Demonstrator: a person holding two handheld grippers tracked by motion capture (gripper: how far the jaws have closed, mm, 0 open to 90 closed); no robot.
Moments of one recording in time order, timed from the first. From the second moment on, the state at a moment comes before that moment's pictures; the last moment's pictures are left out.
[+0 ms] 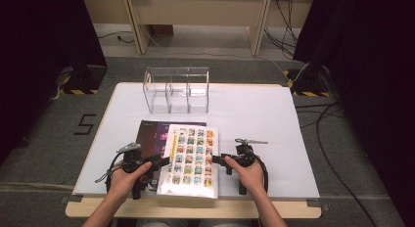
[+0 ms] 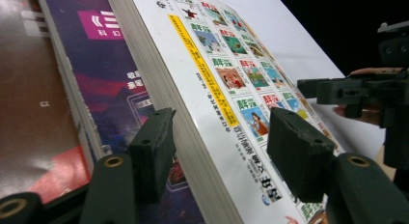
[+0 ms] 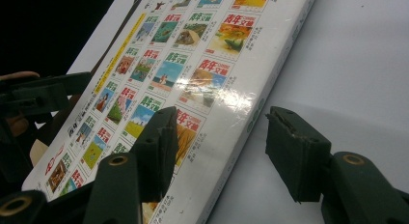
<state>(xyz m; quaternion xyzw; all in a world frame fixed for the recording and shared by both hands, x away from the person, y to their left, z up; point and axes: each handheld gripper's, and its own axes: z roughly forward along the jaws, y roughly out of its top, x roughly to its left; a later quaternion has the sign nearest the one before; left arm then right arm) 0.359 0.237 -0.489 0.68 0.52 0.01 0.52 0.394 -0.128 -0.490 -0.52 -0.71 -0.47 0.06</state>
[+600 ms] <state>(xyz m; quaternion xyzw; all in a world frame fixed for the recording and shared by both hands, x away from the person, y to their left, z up) 0.372 0.234 -0.482 0.66 0.57 -0.02 0.50 0.393 -0.120 -0.498 -0.53 -0.71 -0.46 0.08</state>
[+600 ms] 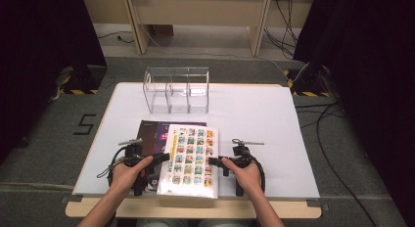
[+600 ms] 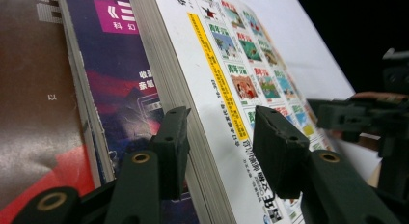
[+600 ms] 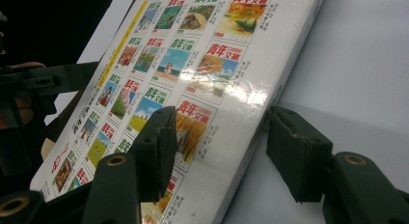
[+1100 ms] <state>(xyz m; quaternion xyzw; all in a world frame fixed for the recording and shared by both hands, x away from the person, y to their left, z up) 0.383 0.217 -0.487 0.59 0.58 -0.11 0.55 0.394 -0.120 -0.498 -0.54 -0.70 -0.46 0.09</state>
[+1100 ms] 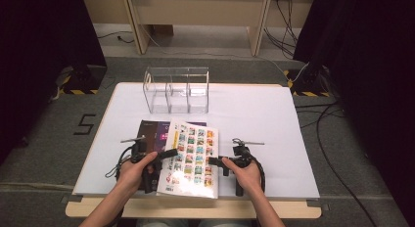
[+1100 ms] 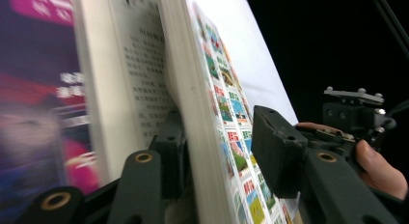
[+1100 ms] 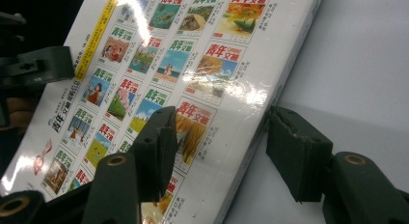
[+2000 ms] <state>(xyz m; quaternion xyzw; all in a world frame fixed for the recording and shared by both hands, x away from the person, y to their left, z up) 0.384 0.208 -0.482 0.60 0.50 -0.10 0.61 0.423 -0.131 -0.512 -0.54 -0.64 -0.51 0.19</state>
